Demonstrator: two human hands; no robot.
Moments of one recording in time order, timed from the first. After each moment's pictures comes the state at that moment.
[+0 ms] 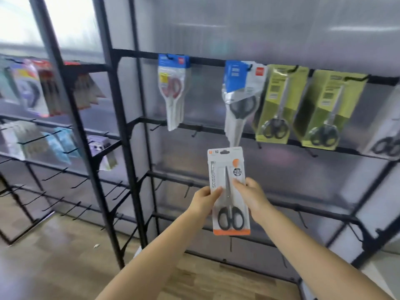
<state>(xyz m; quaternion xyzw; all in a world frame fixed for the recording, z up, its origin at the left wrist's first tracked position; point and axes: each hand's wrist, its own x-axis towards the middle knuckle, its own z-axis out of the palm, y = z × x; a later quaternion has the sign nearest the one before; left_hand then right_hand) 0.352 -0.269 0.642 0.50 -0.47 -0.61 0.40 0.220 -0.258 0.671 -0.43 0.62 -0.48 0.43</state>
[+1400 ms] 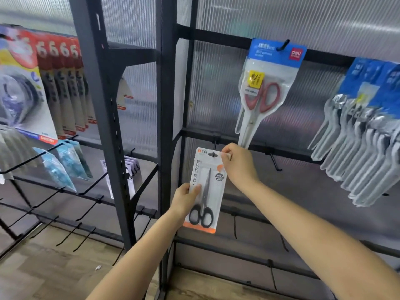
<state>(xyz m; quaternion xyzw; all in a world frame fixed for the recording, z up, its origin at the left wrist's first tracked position) 0.579 -0.517 0.593 0.53 -0.48 -0.55 0.43 0.440 -0.520 0.695 -0.65 0.65 -0.38 0.11</state>
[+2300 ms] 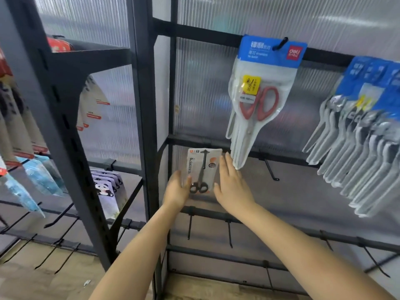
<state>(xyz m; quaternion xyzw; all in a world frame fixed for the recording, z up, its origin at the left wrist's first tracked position) 0.564 -0.581 0.603 0.58 -0.60 -0.41 0.39 0.426 -0.527 0.657 -0.71 0.69 -0.16 0.01</state>
